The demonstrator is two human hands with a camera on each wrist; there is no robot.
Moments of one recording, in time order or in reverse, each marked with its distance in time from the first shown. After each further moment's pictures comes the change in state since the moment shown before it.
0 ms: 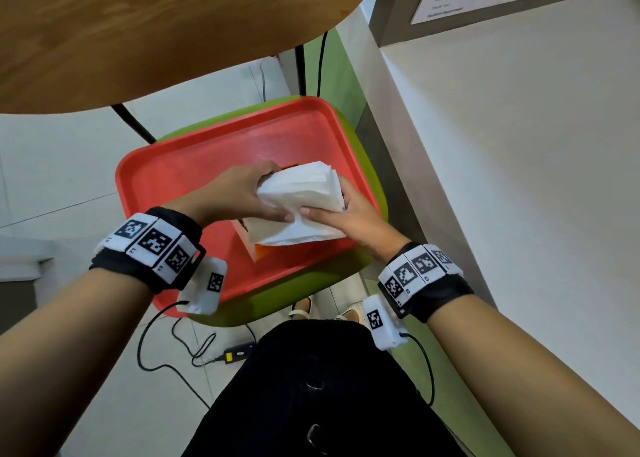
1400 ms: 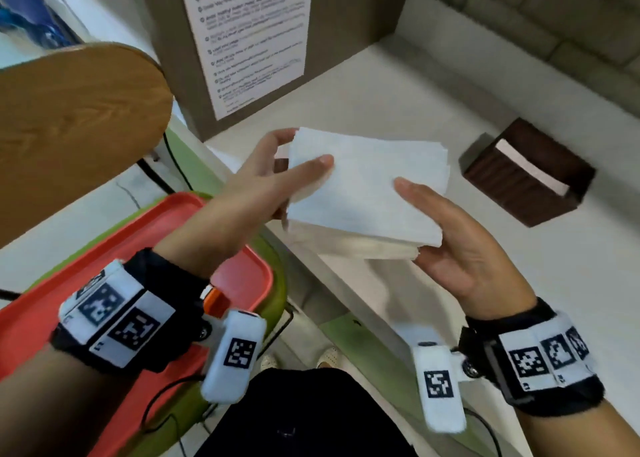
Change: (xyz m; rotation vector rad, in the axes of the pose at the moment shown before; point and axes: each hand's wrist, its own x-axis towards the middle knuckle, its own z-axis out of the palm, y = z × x) left_hand -0.006 0.269 0.017 -0.764 -0.119 0.278; right_hand -0.219 -0.083 -0.155 0.790 0.433 -0.183
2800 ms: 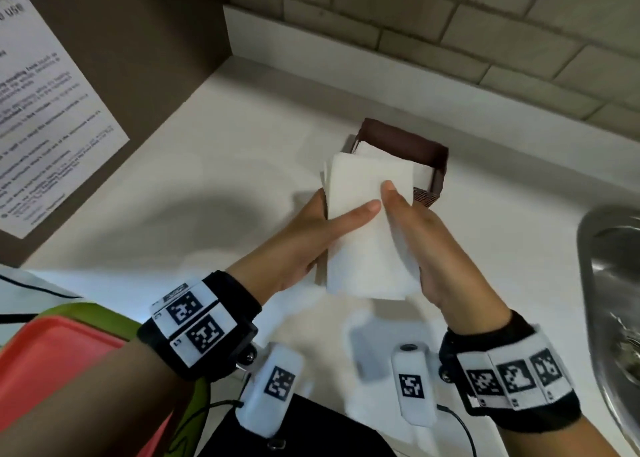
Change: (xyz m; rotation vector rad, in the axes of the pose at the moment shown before) left_hand 0.103 0.002 0.212 -0.003 -0.585 -0.167; right_hand -0.004 -0.055 -0.136 -0.280 0.485 -0.190
